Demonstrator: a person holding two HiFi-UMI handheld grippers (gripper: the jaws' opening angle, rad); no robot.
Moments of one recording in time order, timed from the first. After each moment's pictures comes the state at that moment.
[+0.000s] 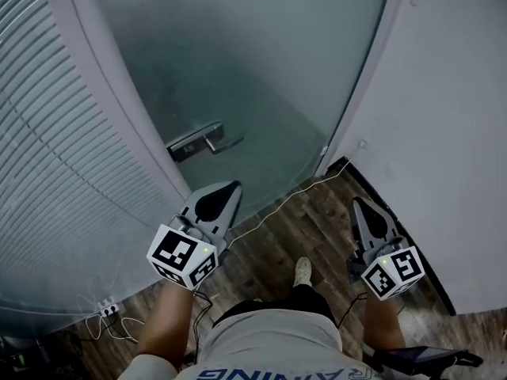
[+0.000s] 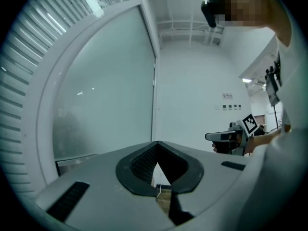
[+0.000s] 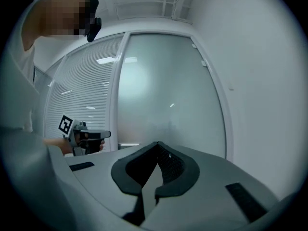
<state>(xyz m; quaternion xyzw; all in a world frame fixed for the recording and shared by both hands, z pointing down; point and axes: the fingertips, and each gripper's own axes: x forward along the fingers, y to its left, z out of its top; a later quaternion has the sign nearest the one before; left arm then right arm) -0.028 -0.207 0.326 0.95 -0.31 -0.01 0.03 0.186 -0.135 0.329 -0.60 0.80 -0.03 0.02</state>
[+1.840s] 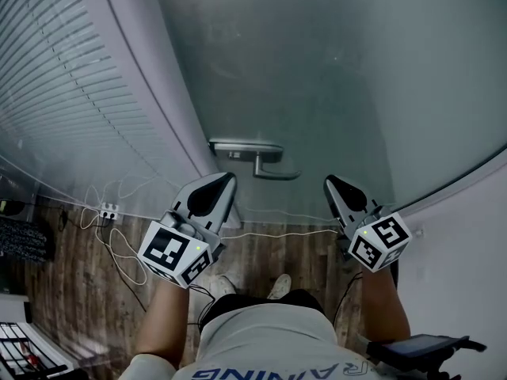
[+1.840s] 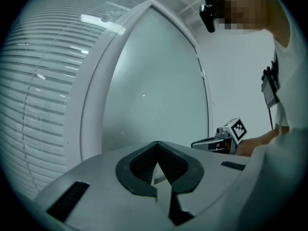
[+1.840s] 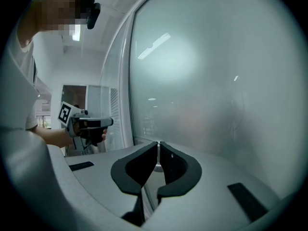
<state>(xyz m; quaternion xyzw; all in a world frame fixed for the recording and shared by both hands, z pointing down) -0.093 -0.307 0.332 0.79 -0.61 -0.01 0.05 0.063 -0.399 0.371 -0.22 0.97 -0.07 -0.07</state>
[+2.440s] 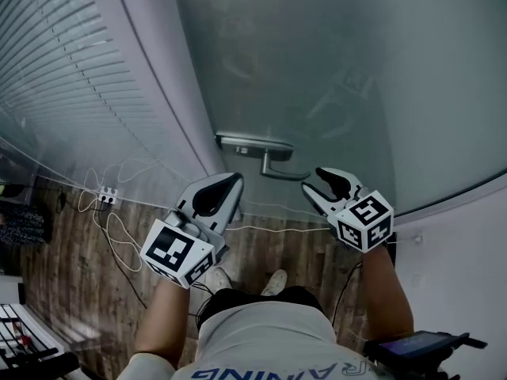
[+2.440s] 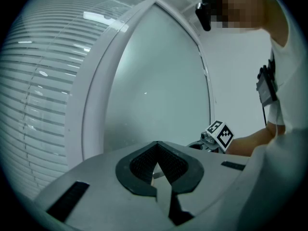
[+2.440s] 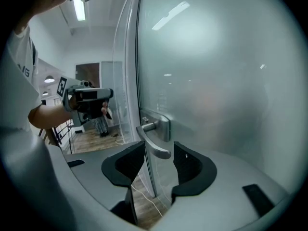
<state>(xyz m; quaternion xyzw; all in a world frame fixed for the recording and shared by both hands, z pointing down) -0.097 -0.311 0.352 0.79 -0.61 -0.01 0.07 0.010 -0.409 0.441 -0.12 0.97 -0.04 -0.23</state>
